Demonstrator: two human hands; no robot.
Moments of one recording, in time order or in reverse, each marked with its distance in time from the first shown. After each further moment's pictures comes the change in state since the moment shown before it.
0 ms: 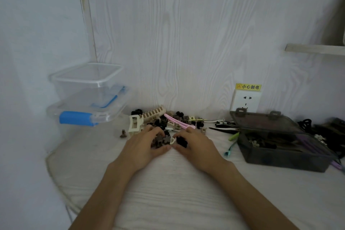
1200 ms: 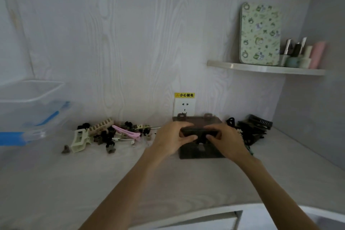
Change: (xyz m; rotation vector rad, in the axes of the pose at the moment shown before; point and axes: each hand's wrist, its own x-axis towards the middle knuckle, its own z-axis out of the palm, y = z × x) left_hand 0.051 0.197 0.050 -0.246 -0.002 0.346; right_hand -0.111 0.135 -0.136 -0.089 0.305 0.356
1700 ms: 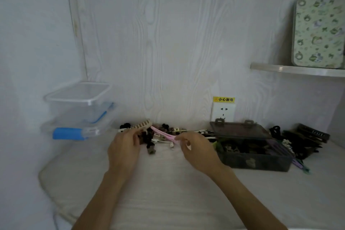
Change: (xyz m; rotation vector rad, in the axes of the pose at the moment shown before) left_hand -0.099 -0.135 -0.091 0.335 0.539 -0.530; right_hand 0.006 -0.152 0.087 0.203 -0.172 -0.240
